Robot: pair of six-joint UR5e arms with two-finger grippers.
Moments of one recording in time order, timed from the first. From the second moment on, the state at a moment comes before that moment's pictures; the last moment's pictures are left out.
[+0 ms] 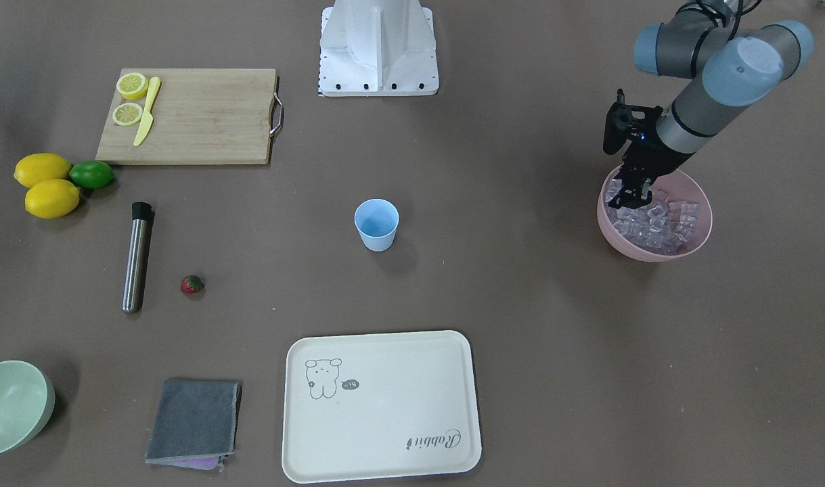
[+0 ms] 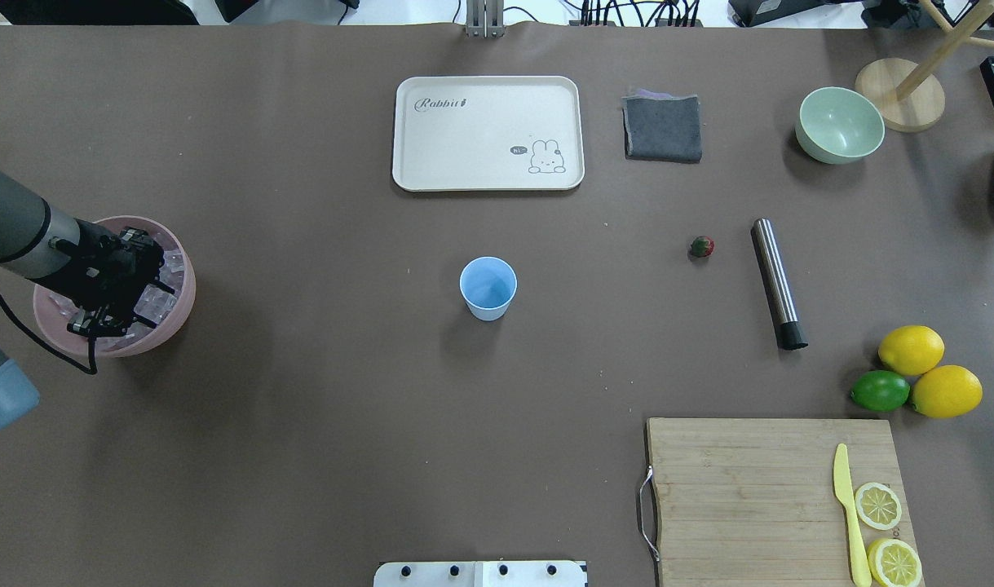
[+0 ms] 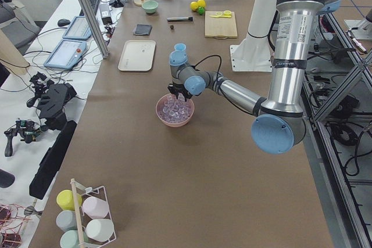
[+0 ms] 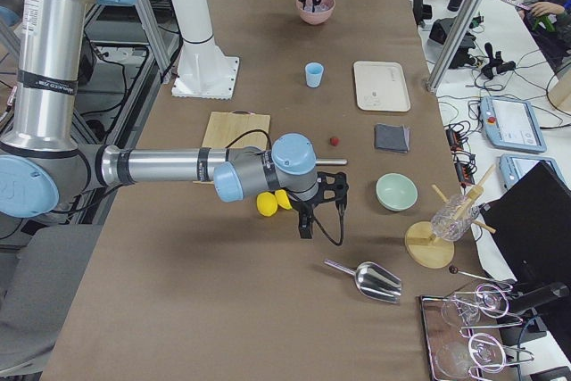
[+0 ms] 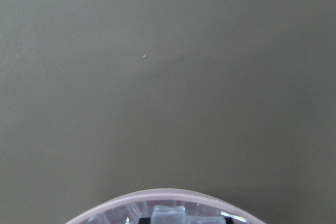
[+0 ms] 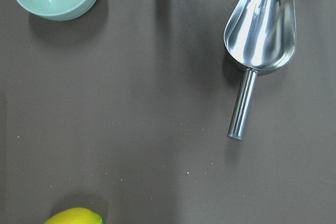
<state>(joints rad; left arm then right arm) -0.85 -1.66 -1.87 -1.86 -2.20 0.93 1.51 -1.77 1.81 -1.30 2.37 0.28</state>
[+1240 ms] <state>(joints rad) -1.08 -1.86 -1.87 -1.63 -2.40 -0.04 1.51 -1.78 1.82 -1.30 2.37 0.28</state>
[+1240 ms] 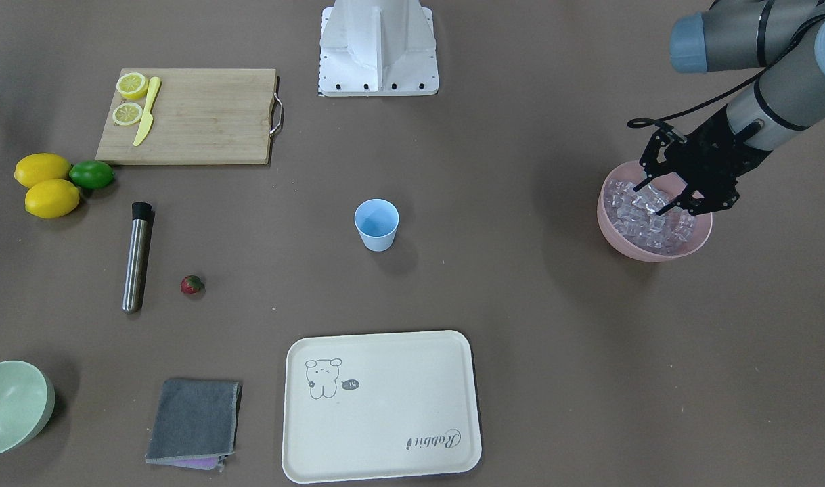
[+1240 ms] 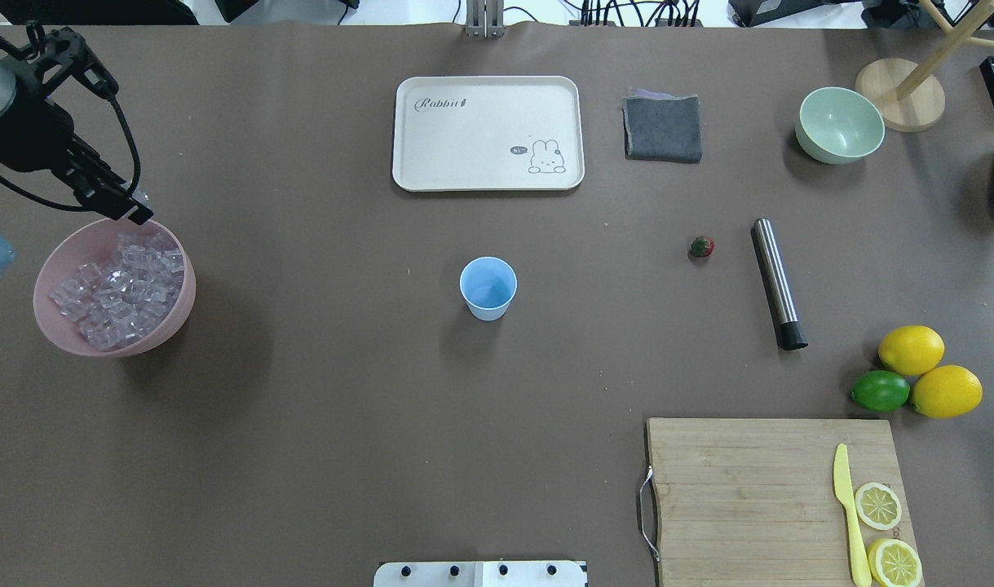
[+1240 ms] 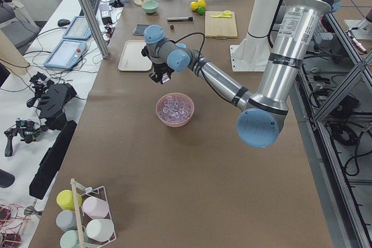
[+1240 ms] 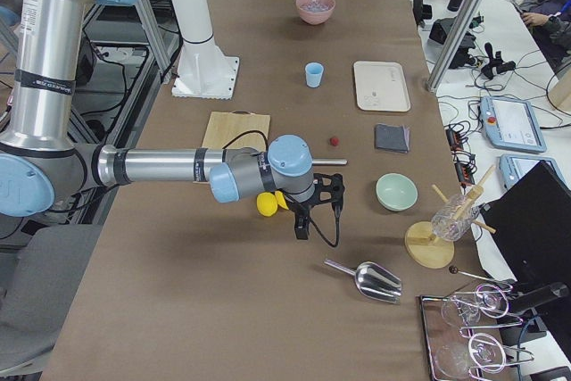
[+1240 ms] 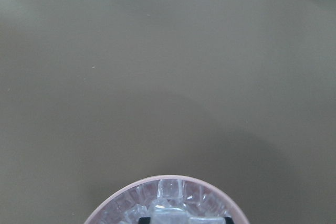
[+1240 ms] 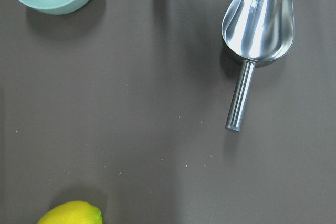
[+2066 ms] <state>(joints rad) -0.88 -1.86 -1.90 -1.95 -2.31 -1.20 1.52 -1.79 1.83 -1.30 2.39 0.27</state>
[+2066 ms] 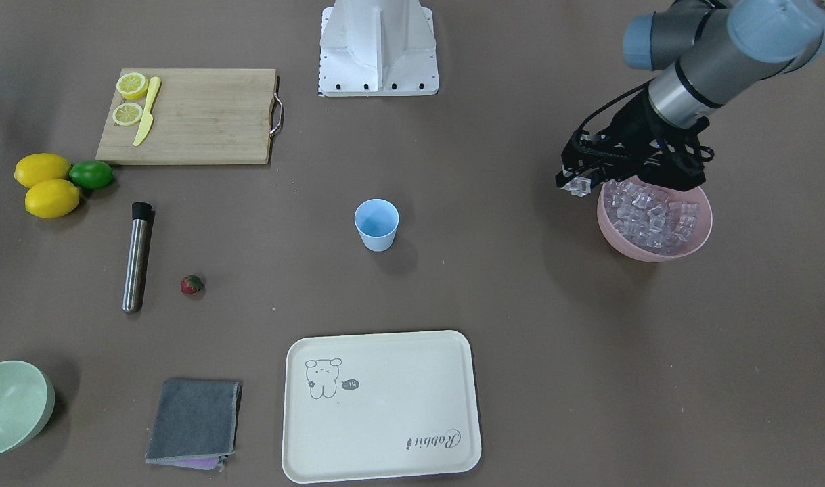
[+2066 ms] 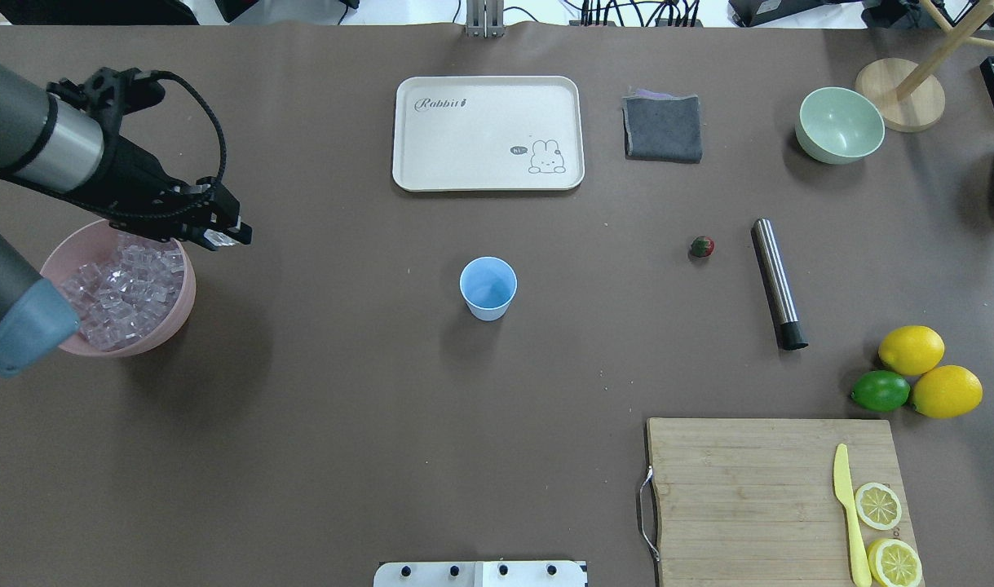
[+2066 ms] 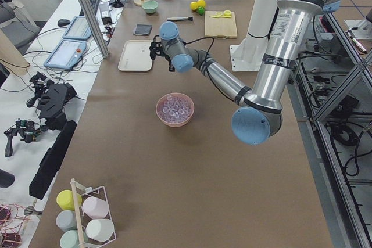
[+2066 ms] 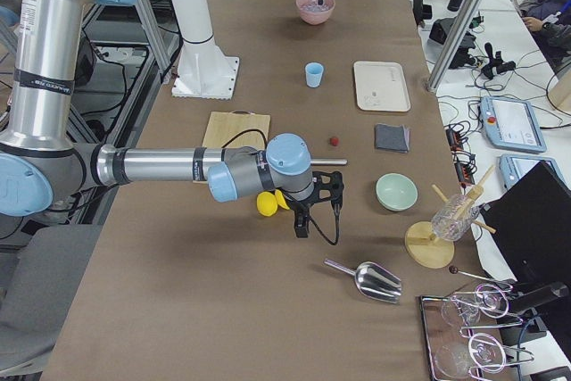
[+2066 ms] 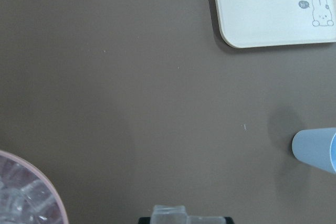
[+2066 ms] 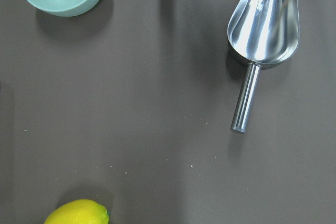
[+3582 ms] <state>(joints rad) -0.55 -2.28 -1.69 -1.82 -1.93 -1.62 1.52 -1.79 1.83 -1.26 2.38 0.27</state>
